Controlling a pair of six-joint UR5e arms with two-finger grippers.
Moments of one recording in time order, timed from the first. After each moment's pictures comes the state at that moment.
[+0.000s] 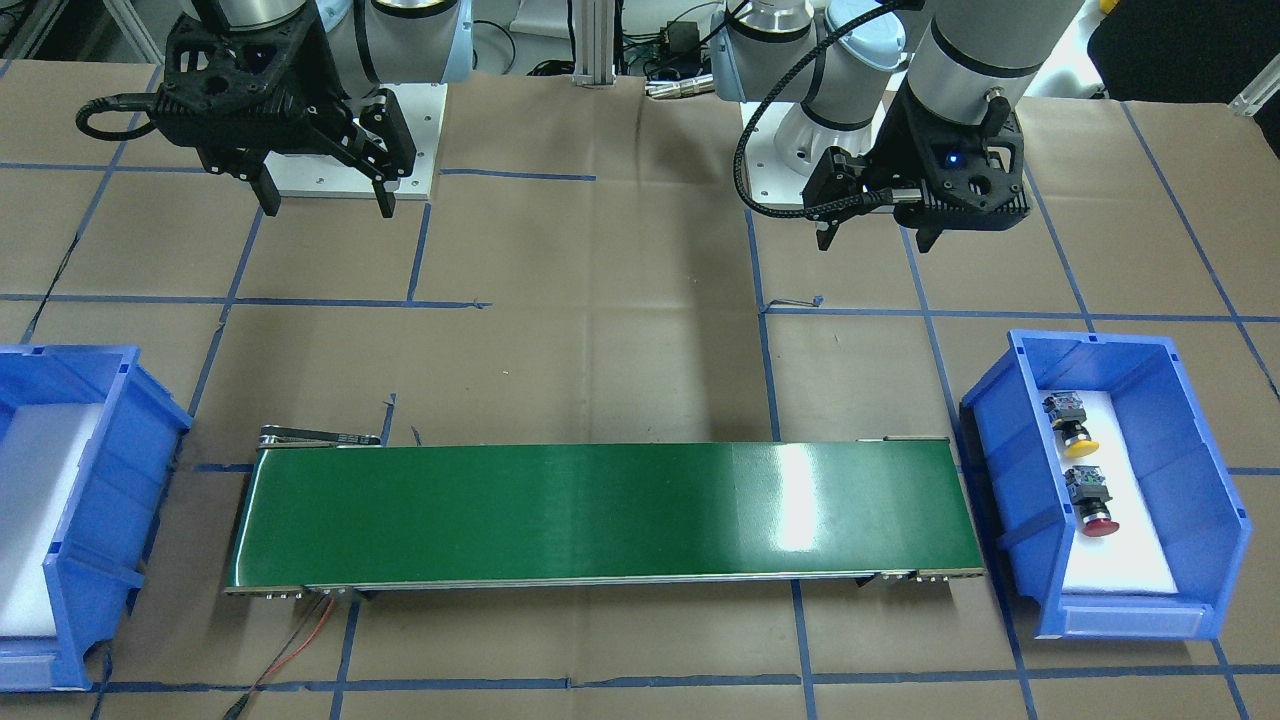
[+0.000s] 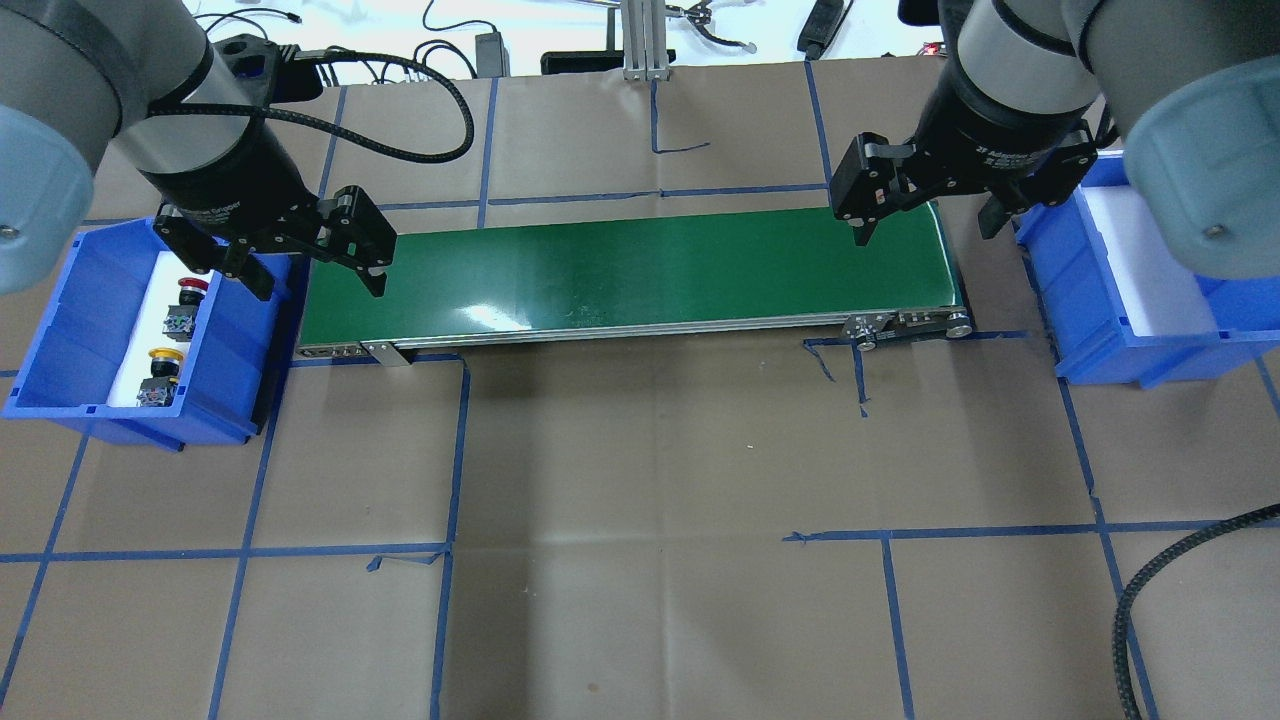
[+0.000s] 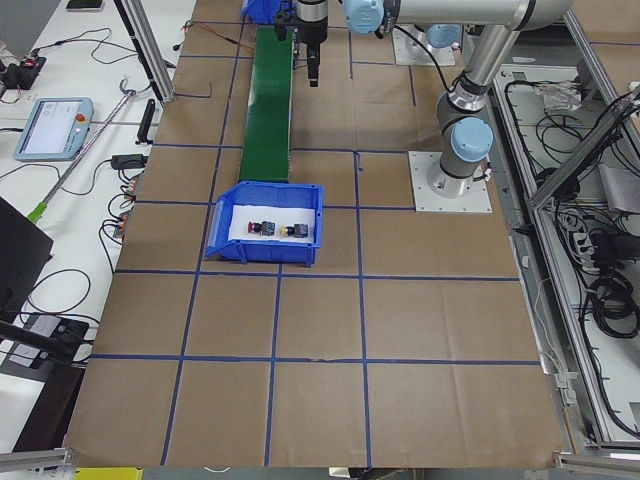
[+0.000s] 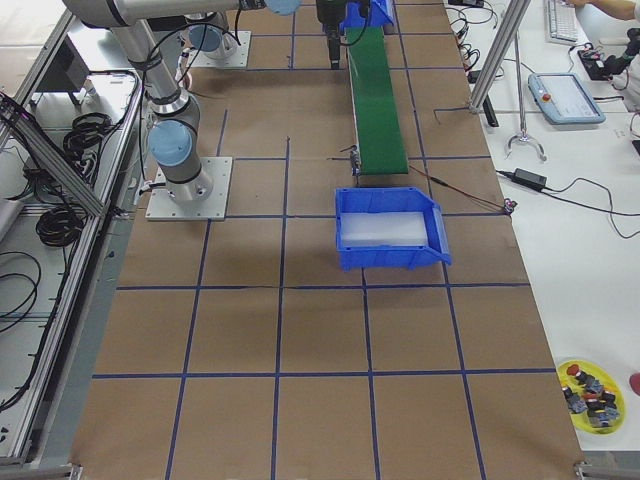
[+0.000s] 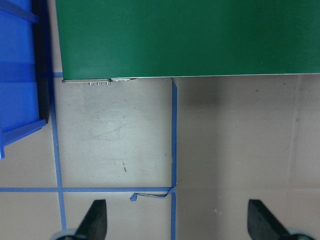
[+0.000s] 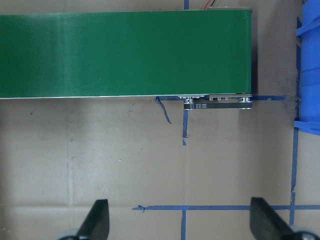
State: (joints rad) left arm -1.54 -1.52 -1.63 -1.60 1.58 0.03; right arm 1.65 -1.66 1.60 -1.62 -1.58 0.07
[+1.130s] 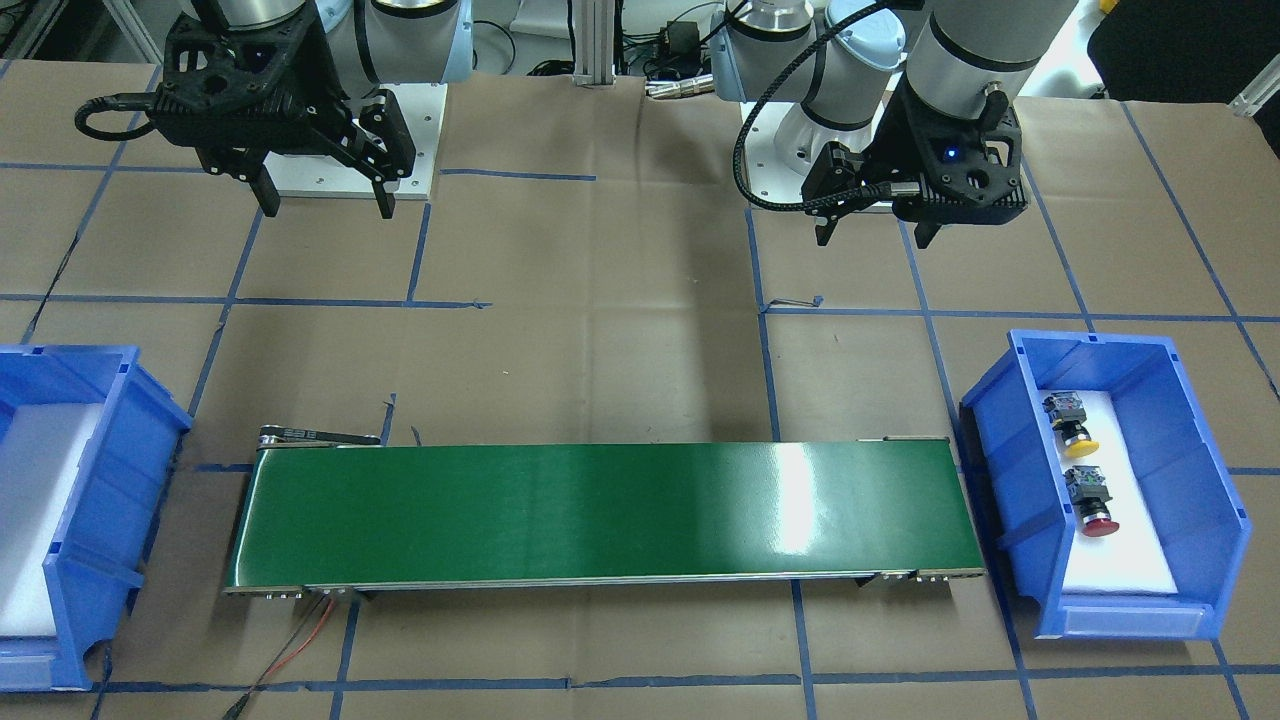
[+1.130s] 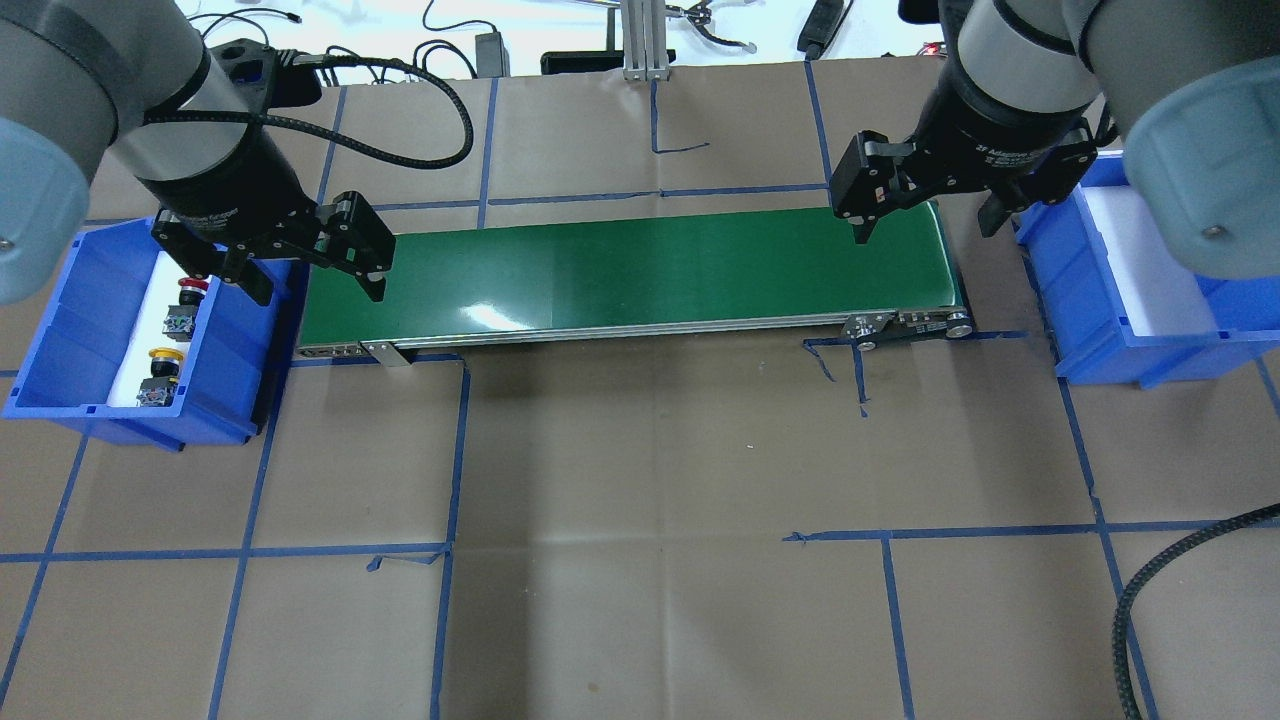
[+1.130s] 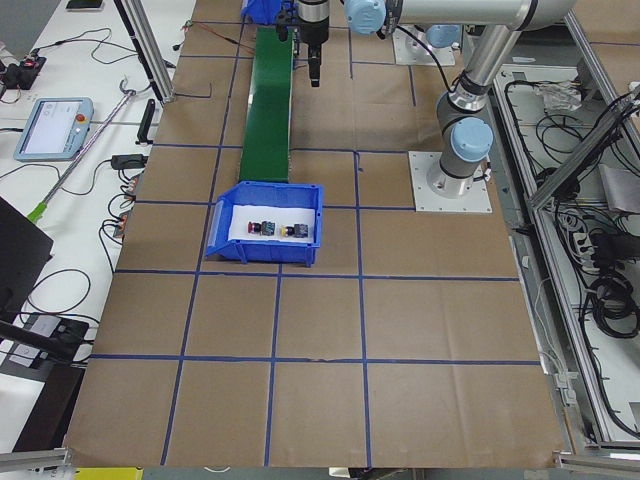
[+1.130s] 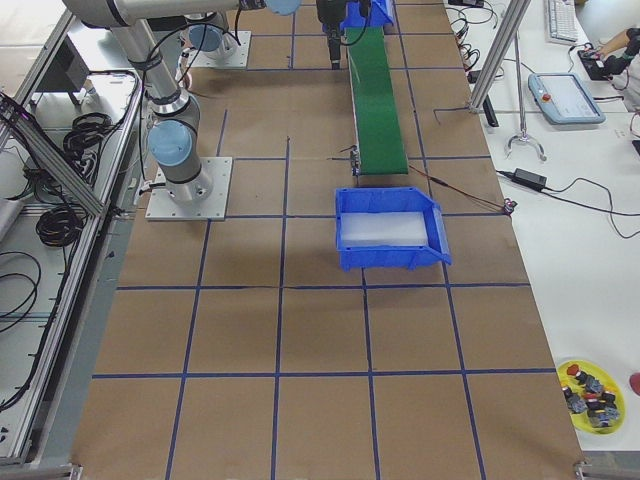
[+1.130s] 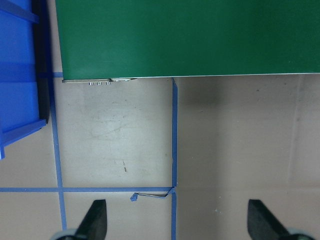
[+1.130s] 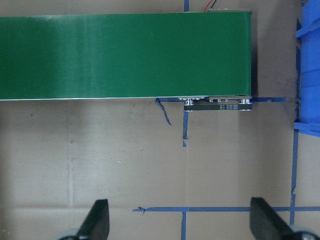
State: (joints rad) left arm -1.54 -1.50 -1.65 -1.60 1.57 0.04; right arm 1.65 -1.66 1.60 -1.62 -1.58 0.07
